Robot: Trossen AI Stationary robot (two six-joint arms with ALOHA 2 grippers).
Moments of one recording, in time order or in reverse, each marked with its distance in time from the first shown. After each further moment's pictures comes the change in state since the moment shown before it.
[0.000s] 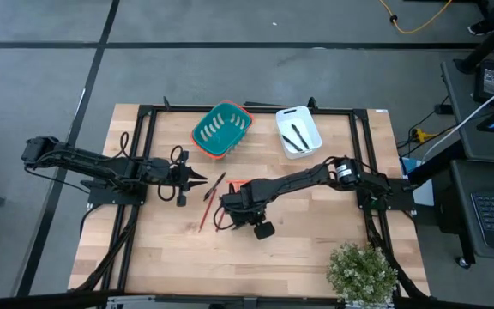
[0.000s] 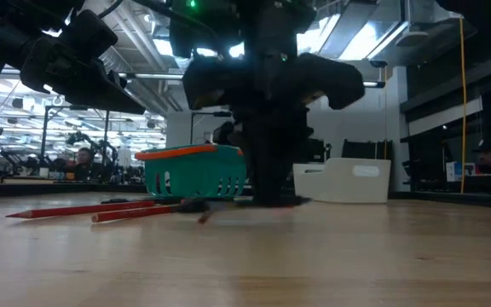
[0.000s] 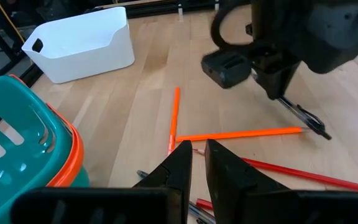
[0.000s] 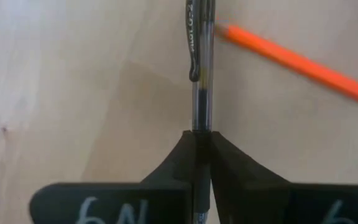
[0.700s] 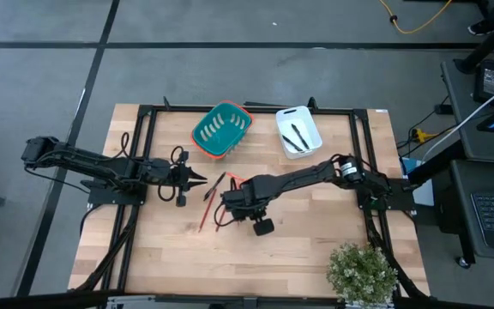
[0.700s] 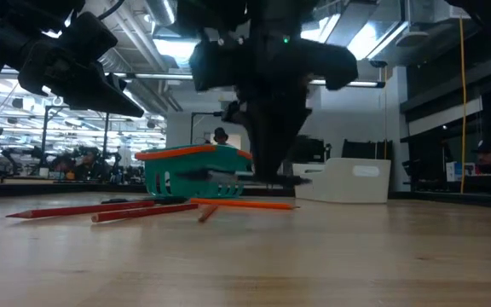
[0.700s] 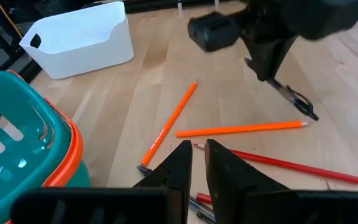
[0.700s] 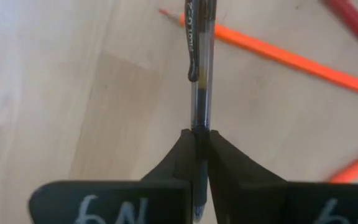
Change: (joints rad) left arm 0.000 0.000 -0.001 -0.016 0.000 0.003; right arm 0.002 -0.059 0.007 -0.044 0.092 0.081
